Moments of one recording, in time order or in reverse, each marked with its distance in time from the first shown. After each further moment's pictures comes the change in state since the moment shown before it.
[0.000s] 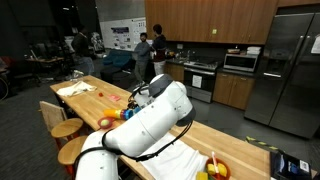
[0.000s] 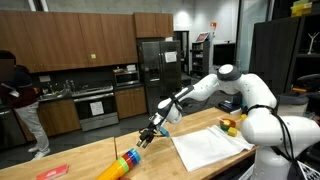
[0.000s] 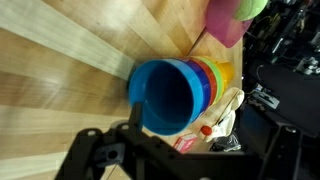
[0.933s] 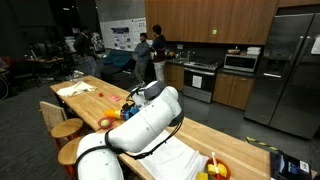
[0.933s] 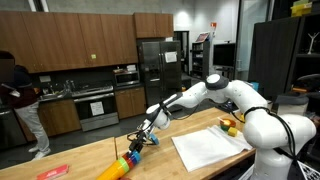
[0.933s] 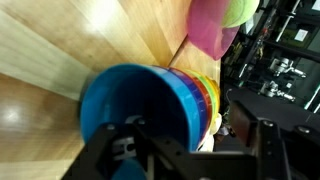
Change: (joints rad) arm 0.228 0.140 -0.066 0.269 0.018 -0.208 -0.035
